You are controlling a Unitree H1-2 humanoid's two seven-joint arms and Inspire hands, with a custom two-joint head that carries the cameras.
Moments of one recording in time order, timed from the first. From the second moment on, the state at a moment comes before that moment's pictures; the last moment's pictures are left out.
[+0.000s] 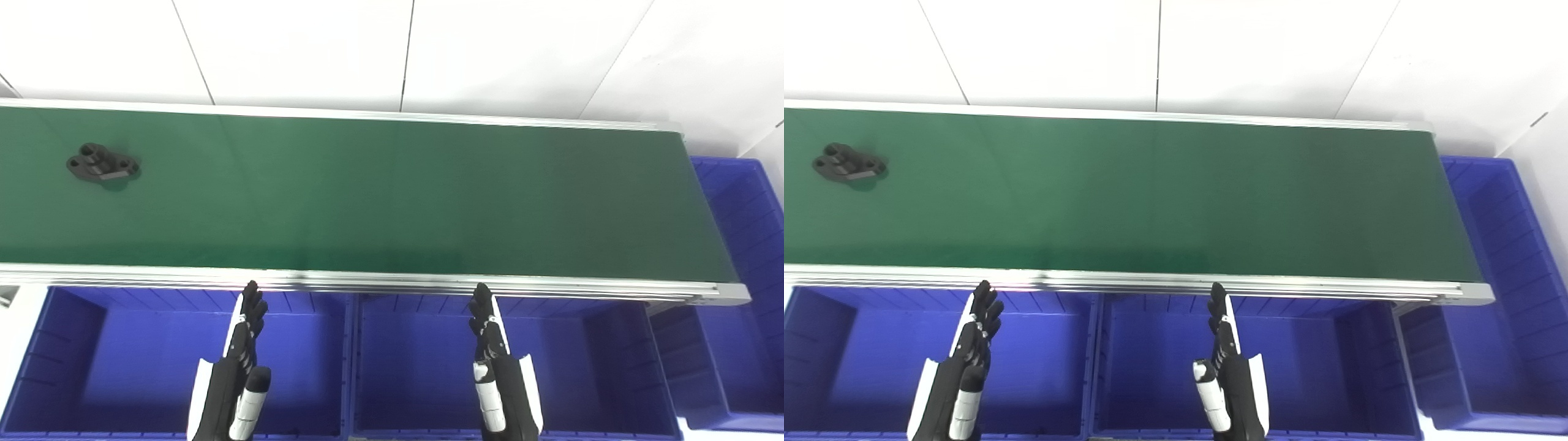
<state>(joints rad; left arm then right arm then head) 0.77 0.00 -0.26 -0.40 0.16 -0.19 0.04 0.70 0.05 0.33 -0.21 -0.18 -0.34 -0.12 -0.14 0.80</state>
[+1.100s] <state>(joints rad) 0.77 0.00 -0.27 -0.39 0.16 -0.20 0.03 0.70 0.05 0.33 -0.19 -0.16 -0.34 -0.11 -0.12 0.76</state>
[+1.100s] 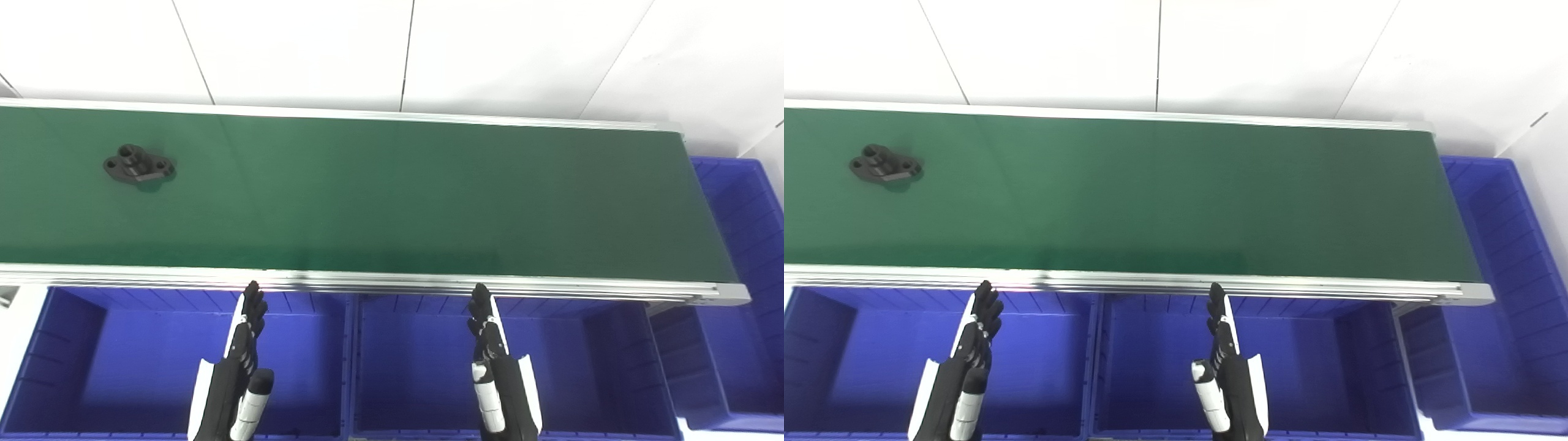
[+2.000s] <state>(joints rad) 0.72 -0.06 -0.31 -0.15 0.27 -0.33 0.08 0.60 -0.03 0.26 0.02 -0.05 -0.41 -0.08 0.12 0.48</state>
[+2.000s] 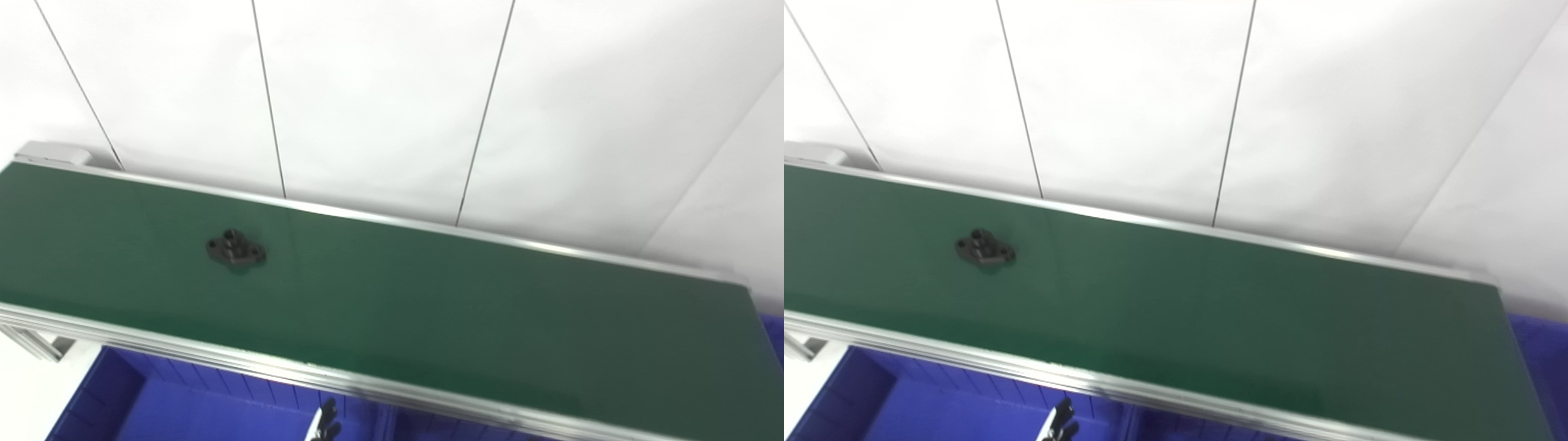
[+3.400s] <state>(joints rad) 0.70 -0.04 -0.31 -0.16 0.24 -0.35 0.09 0.62 -0.06 0.28 -0.17 -0.11 -0.41 -0.08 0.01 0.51</state>
